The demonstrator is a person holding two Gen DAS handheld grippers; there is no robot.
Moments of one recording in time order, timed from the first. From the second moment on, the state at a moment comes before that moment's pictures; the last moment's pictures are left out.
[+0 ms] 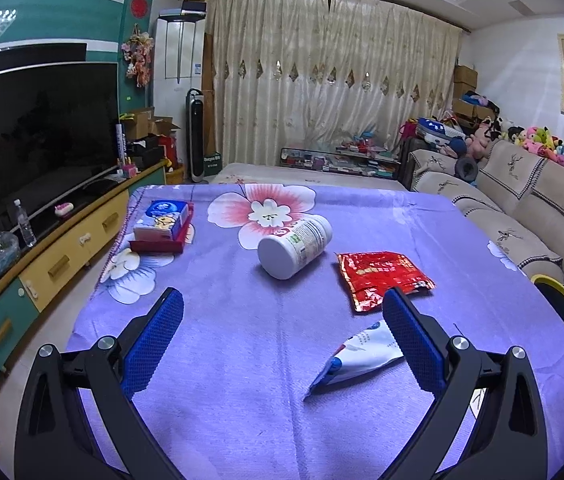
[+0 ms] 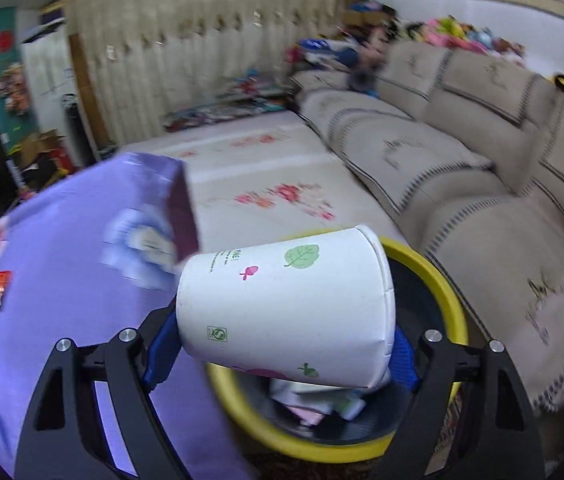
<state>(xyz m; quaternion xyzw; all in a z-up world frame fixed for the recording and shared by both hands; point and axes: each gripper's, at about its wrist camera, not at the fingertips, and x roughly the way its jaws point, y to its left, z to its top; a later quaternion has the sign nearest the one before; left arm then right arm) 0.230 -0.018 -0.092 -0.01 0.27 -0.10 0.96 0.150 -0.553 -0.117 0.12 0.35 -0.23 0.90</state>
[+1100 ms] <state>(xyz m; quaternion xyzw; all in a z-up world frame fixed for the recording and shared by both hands) 0.283 -0.092 -0.137 0.09 0.41 -0.24 0.88 0.116 -0.577 -0.129 0.16 0.33 -0.22 0.90</state>
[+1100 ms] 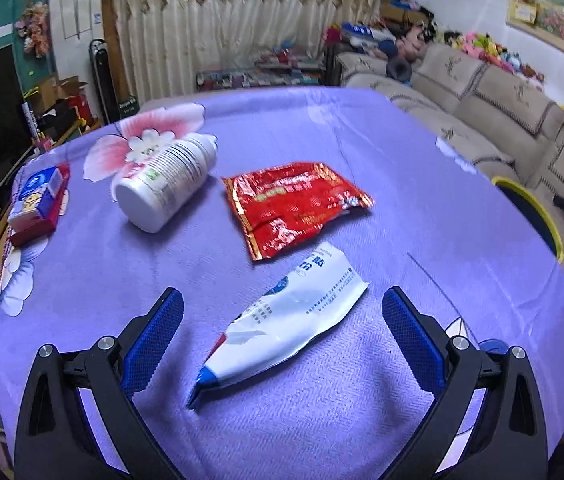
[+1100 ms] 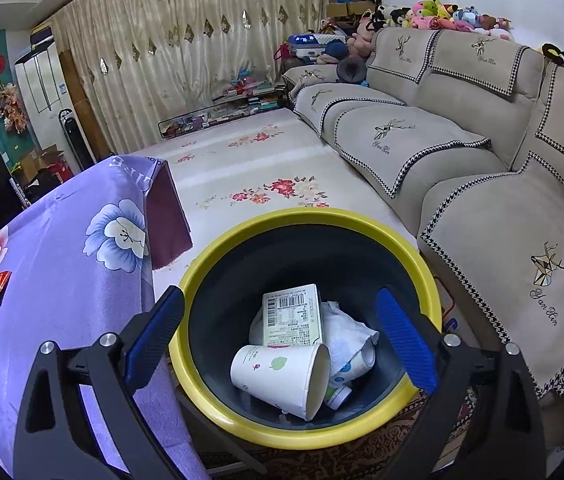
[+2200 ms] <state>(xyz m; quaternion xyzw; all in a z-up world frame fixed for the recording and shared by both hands) 0.233 -0.214 -0.088 0.16 0.40 -0.33 0.84 0.068 -0.600 -0.115 0.20 0.29 -0.20 0.91</state>
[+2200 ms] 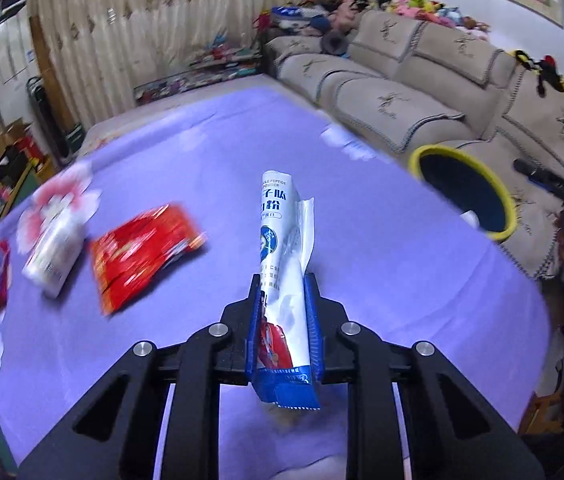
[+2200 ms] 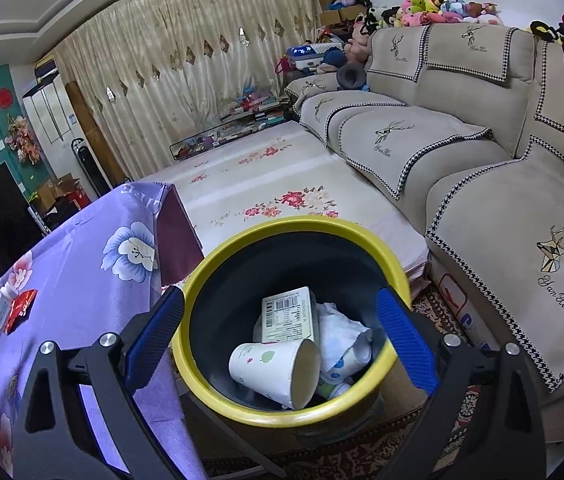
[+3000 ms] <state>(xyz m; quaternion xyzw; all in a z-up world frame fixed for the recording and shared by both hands) 0.211 -0.544 -0.117 0.22 0.40 -0.48 0.75 -0.017 -0.671 -0.102 0.20 0.27 -0.28 0.90</state>
